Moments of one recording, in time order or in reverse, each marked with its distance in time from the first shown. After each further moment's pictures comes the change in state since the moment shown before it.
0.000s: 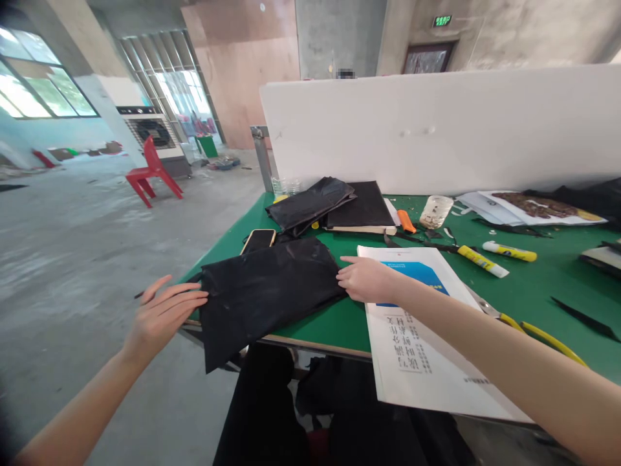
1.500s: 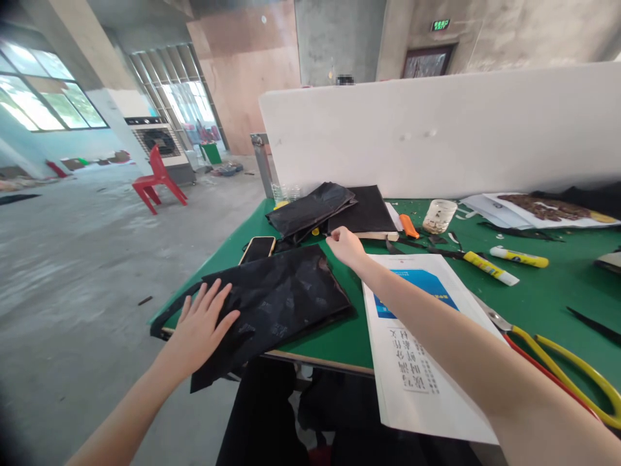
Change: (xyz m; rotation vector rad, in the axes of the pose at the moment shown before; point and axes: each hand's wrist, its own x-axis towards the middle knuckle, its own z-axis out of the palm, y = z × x) left_hand 0.048 0.073 0.021 0.171 -0.455 -0.515; right_hand 0.079 0.046 -0.004 0.785 0.400 1.150
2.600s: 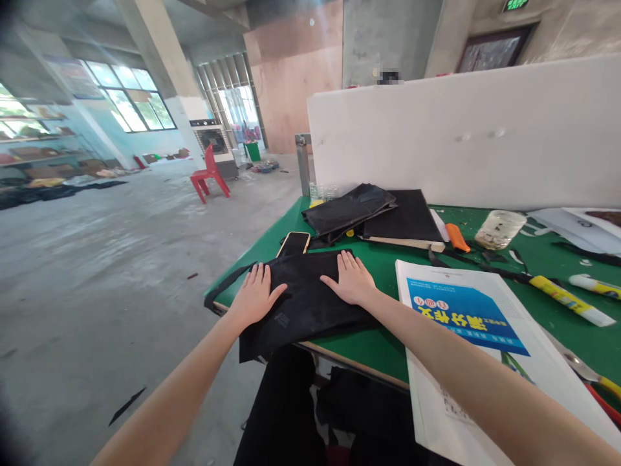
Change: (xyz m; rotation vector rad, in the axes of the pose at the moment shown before) left_hand 0.030 0.001 0.021 -0.019 -0.057 -0.124; right_hand -0.034 0.005 0.089 -0.609 -0.230 -0.398
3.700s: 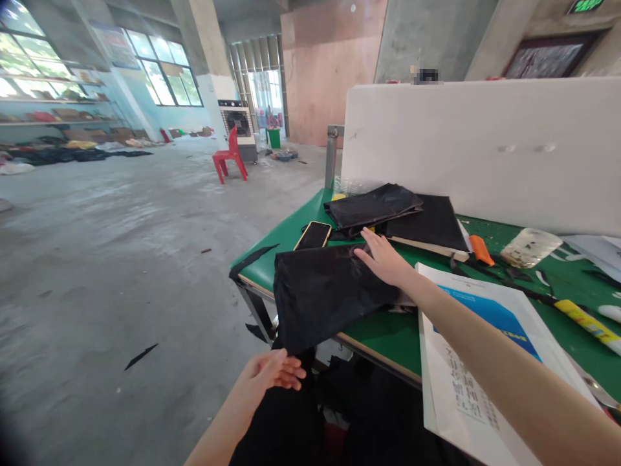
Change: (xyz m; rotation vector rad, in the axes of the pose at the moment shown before) left_hand -0.166 0.063 -0.035 -1.743 -0.400 -0.702; right_hand -0.003 0.015 -0.058 0.081 0.101 -0.220
